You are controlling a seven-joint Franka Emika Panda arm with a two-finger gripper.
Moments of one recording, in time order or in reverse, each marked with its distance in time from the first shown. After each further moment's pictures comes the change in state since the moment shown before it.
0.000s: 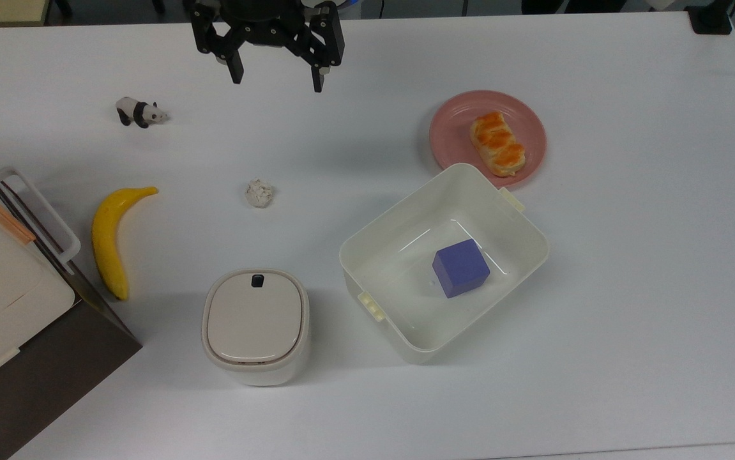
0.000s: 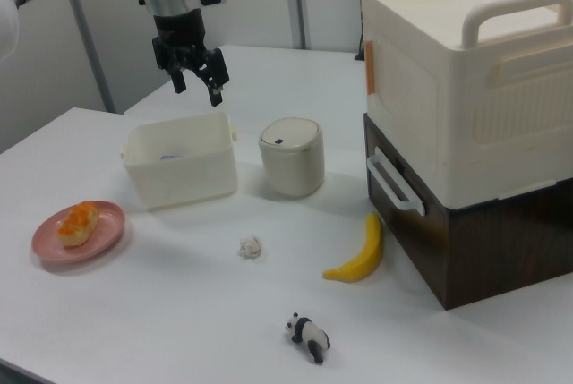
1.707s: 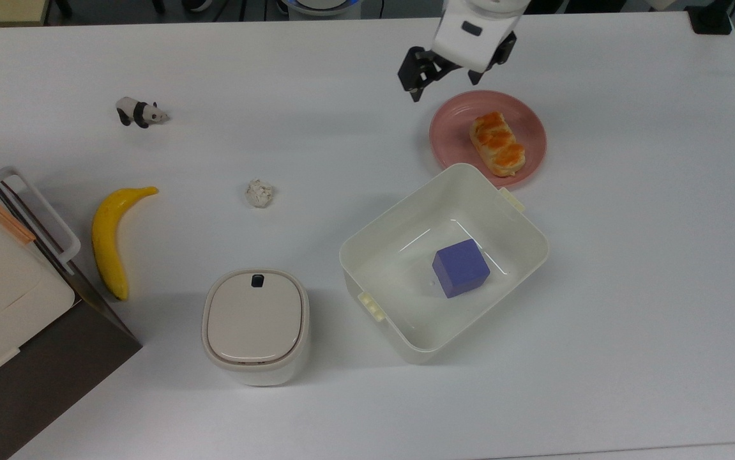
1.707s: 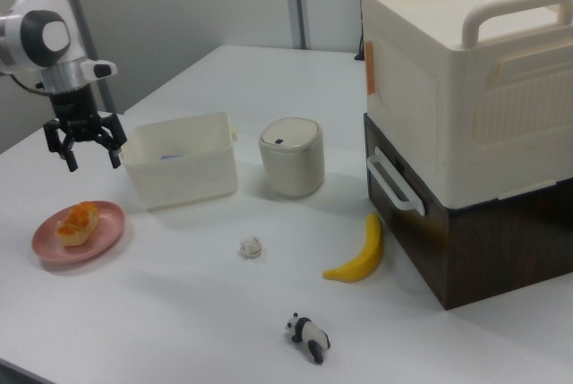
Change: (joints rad) arm 0.399 -0.042 0.014 -0.358 -0.101 0.085 -0.092
